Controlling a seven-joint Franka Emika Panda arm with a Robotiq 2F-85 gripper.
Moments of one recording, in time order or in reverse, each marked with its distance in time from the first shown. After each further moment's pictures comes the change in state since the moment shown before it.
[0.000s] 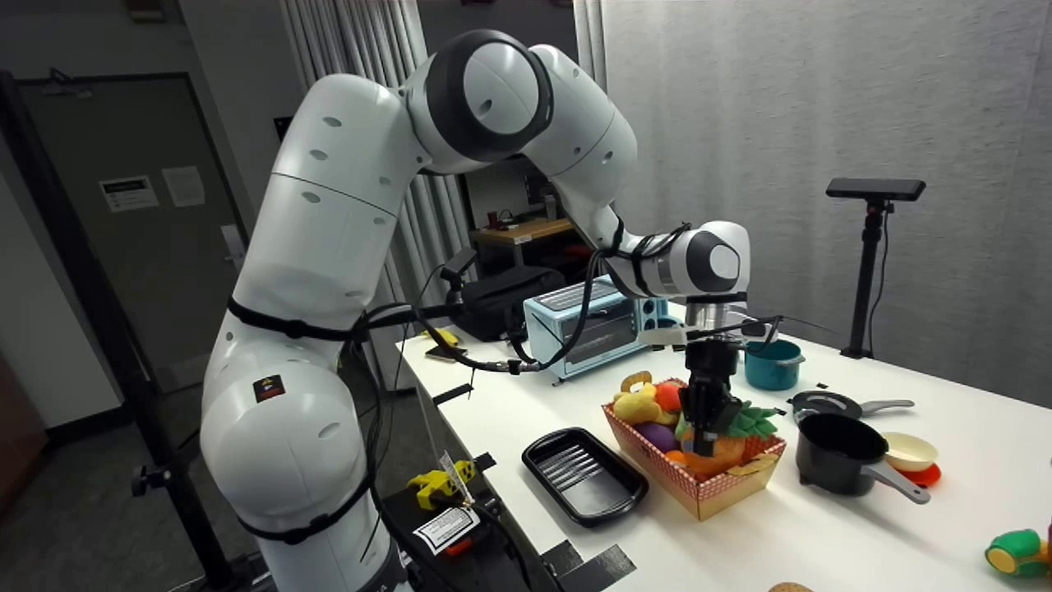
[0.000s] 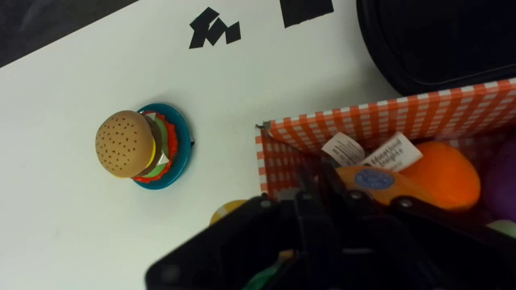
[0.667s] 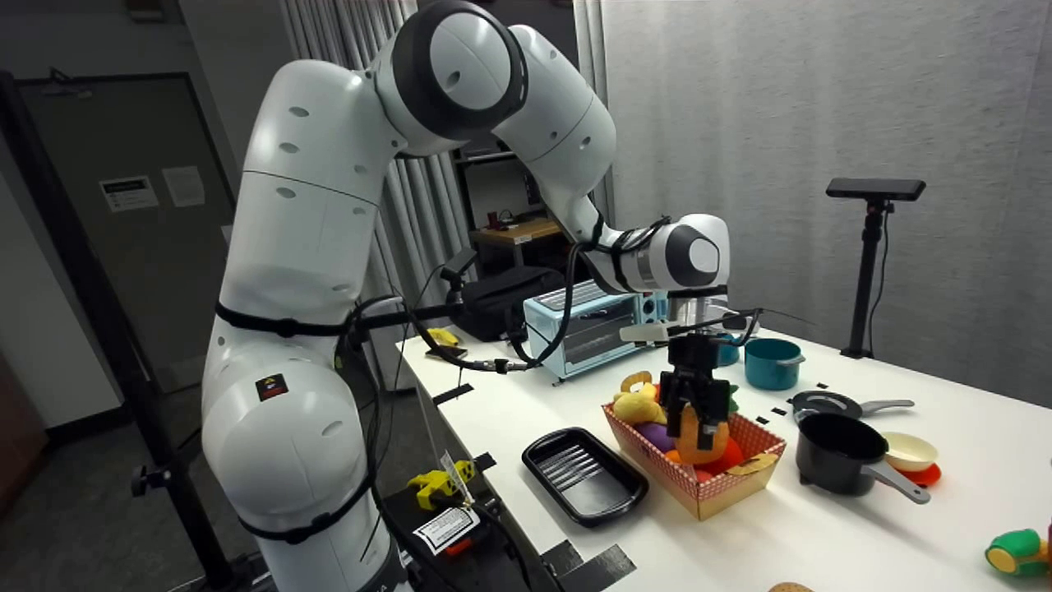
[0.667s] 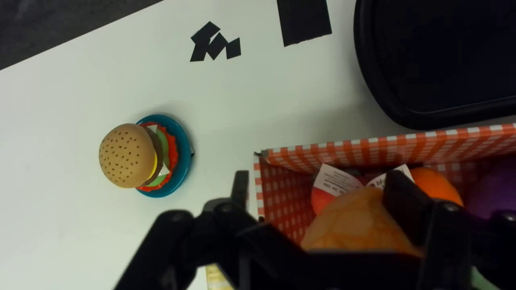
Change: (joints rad) arm 0.020 -0.099 0.003 -0.123 -0.019 0.058 0.011
